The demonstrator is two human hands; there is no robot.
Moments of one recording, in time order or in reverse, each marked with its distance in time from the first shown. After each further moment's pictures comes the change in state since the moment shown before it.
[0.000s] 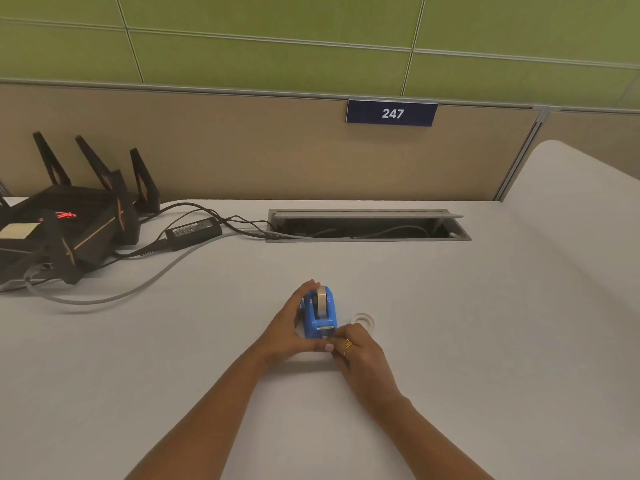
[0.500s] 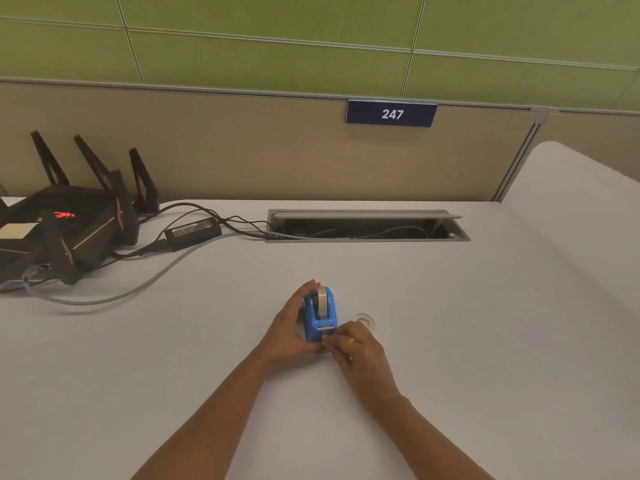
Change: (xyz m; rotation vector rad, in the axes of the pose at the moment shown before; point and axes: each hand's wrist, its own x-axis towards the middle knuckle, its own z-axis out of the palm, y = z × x) left_hand -0.003 0.003 0.005 0.100 0.073 0.059; right_hand 0.003 -0.005 -0.003 0.123 -0.021 0.095
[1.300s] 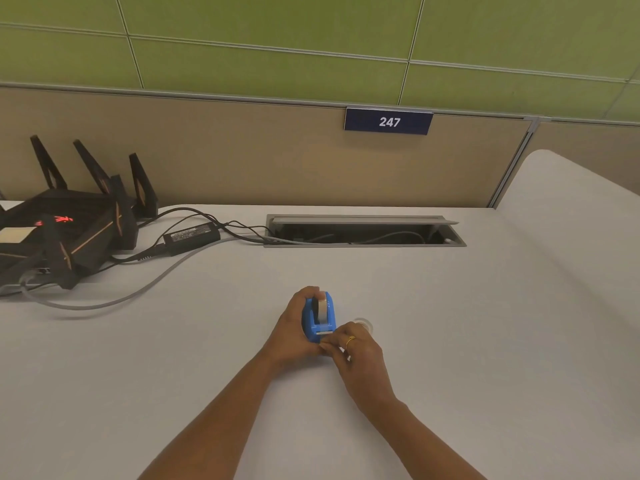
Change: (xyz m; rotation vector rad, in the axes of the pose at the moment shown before) left_hand 0.007 0.006 0.005 0.034 0.054 0.037; right_hand 0.006 -0.011 -0.002 0.119 0.009 0.213
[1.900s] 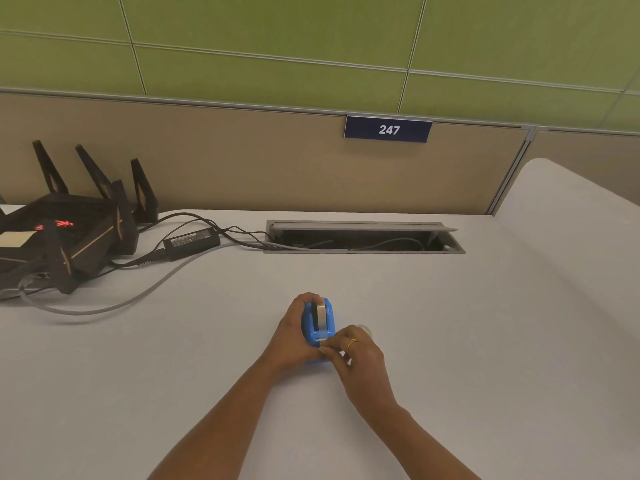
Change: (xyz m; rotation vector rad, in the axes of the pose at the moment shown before) left_hand 0.006 -0.011 0.001 -0.019 0.025 0.005; right_hand 0.004 -0.007 -0.005 0.044 -0.005 0.036
